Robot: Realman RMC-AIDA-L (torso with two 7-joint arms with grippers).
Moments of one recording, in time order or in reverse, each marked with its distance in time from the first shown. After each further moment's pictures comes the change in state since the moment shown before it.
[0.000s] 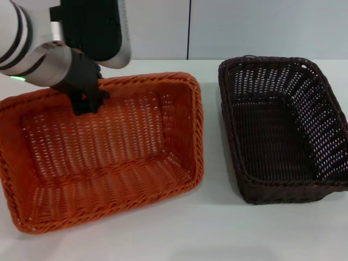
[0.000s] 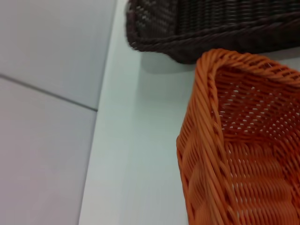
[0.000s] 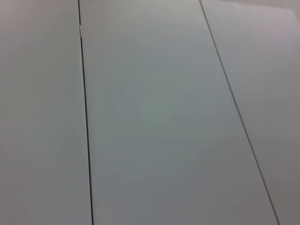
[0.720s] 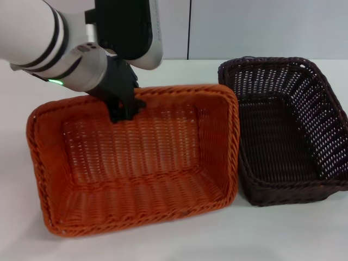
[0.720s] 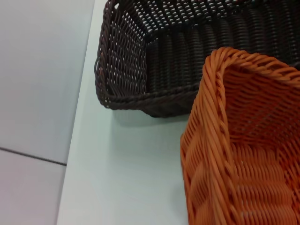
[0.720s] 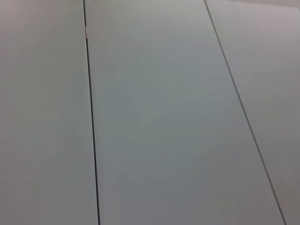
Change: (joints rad) left arm -0.053 -0.003 0.020 0.134 -0.132 0.087 -0.004; right arm 0.001 0.000 -0.007 0.005 -0.005 -0.007 0.000
